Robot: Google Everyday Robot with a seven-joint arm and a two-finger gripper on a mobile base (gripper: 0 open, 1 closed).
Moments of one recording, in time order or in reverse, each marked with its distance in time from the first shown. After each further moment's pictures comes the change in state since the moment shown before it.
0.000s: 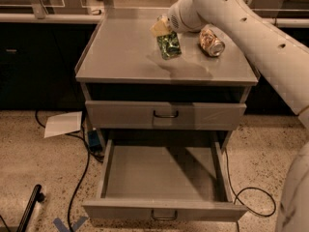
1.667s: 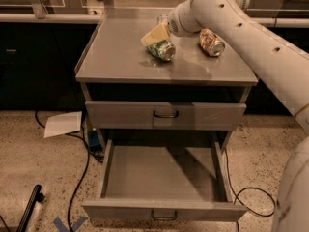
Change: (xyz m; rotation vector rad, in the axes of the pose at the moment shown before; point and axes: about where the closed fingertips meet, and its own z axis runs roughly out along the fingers) arm 0.010 -0.005 0.011 0.025 0.004 0.002
